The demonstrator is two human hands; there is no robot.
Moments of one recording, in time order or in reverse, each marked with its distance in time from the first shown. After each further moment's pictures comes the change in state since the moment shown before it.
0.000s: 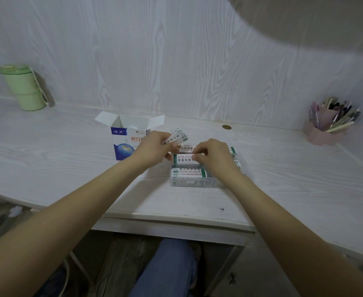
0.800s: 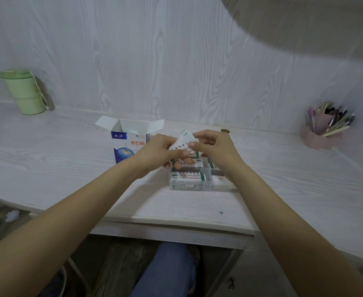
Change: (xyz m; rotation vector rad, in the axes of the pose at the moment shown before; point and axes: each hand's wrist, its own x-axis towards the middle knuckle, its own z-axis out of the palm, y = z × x) left_hand -0.014 0.018 -0.003 -0.283 -0.217 0.053; right_hand -0.008 -0.019 -0.029 0.719 -0.019 0.075
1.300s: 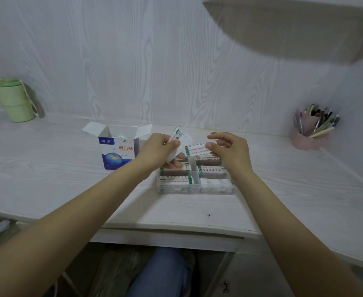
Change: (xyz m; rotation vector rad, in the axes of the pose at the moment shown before) left_hand 0.013 0.018 0.026 -0.057 0.204 -0.103; right_hand -0.002 0.024 -0.041 0.034 0.347 -0.009
